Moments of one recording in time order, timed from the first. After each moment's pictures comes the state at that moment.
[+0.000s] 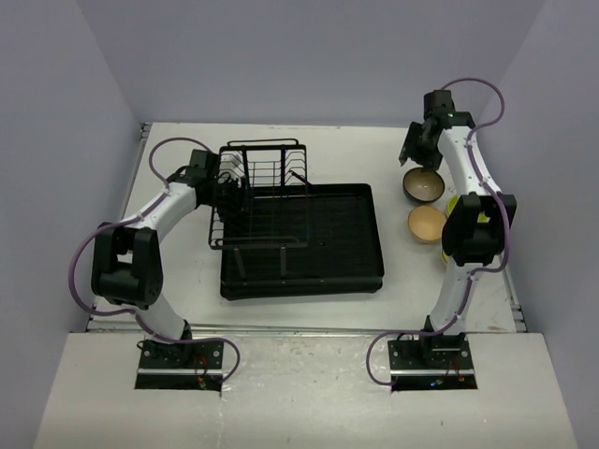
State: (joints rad) left arm -0.17 1.68 1.17 -0.53 0.54 -0.36; right arm 0.01 2.07 1.98 -0.99 0.08 0.35
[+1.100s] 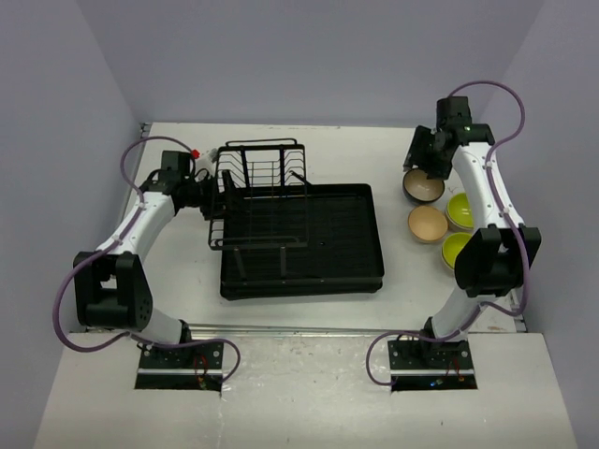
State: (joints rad) left arm -0.05 1.50 1.11 -0.57 0.67 -0.31; right arm 0.01 1.76 1.76 -0.98 0.02 0.35
